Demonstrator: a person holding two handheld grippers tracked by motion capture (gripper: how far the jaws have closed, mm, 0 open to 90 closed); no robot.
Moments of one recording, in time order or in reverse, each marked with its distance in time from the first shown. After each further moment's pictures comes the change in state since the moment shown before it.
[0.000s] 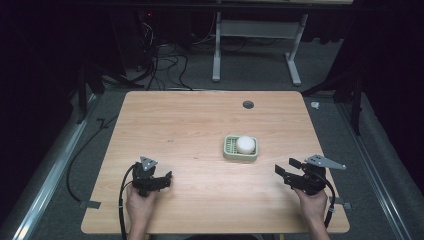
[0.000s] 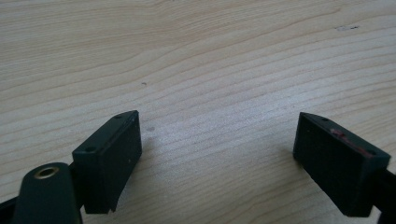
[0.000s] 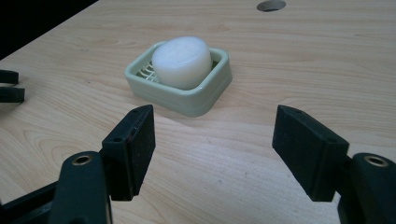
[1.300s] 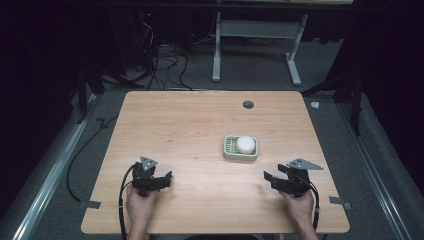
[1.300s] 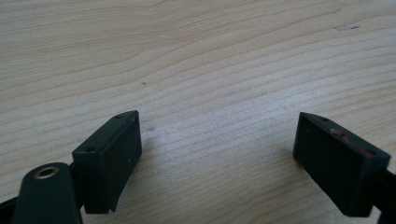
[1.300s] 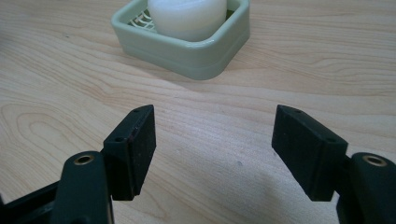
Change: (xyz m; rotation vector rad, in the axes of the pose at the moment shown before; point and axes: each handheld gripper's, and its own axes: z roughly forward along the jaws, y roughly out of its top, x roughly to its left) left arm 0.000 0.000 0.000 0.000 0.000 0.000; right arm 0.013 -0.022 0.038 0.113 -0.026 -0.045
